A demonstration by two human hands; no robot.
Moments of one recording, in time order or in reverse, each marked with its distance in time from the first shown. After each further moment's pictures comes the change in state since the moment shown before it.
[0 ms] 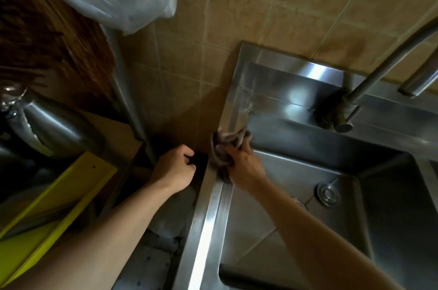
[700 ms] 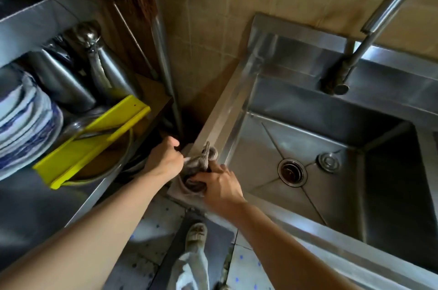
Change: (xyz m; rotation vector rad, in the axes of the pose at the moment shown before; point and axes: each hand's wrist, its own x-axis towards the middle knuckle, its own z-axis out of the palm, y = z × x) left_hand -0.174 -0.046 0.038 0.094 0.226 -0.266; right_hand -0.205 -0.078 0.025 0.046 -0.320 -0.146
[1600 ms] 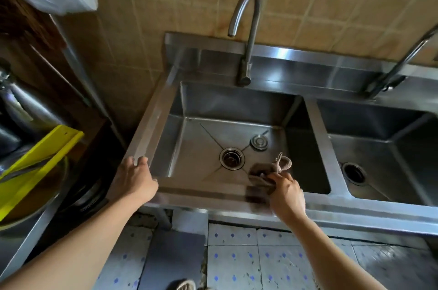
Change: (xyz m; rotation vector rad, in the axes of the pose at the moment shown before) left_hand -0.088 0.025 0.059 0.406 0.083 0.278; right_hand -0.222 0.157 -0.049 0.009 0.457 0.757
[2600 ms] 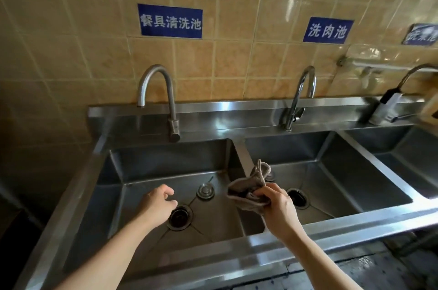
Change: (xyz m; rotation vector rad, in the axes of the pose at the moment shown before) left_hand -0.014 0.201 -0.023 -0.402 -0.231 0.366; right_hand 0.019 0.096 -0.108 0.255 0.420 -0.143
